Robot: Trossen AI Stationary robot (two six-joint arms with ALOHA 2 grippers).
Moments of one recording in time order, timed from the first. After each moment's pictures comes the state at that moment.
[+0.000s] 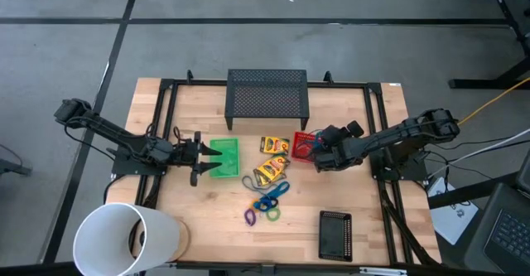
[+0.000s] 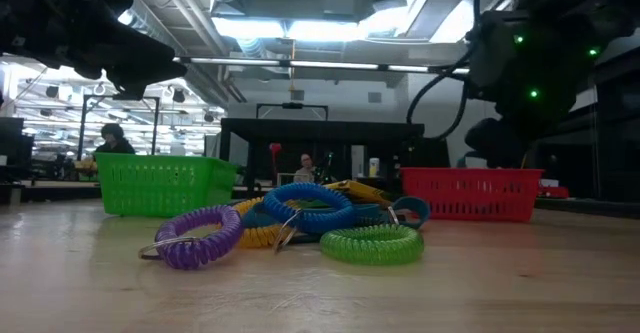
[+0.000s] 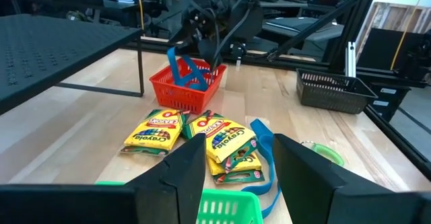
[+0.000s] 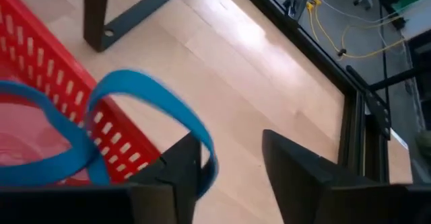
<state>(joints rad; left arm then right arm) -0.34 0.66 0.10 0.46 -0.40 -0.17 0.18 1.51 0.72 -0.90 0.90 1.04</state>
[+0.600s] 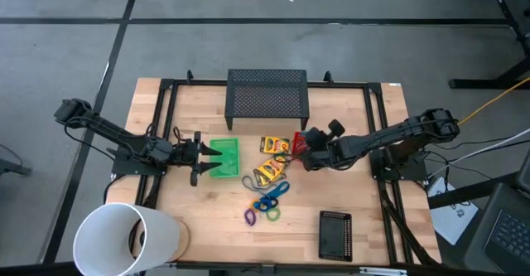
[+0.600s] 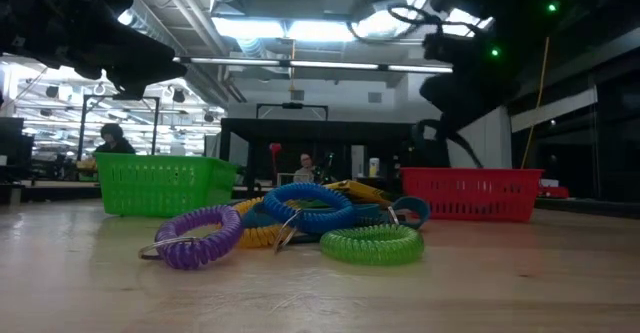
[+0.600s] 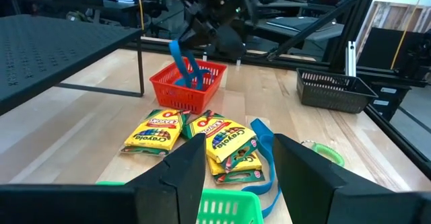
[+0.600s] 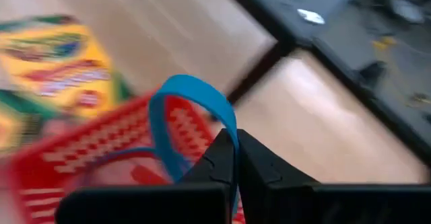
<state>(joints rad) -0.34 0.66 0.10 0.46 -0.40 -0.17 0.20 1.51 0.87 -0.61 0.81 0.71</state>
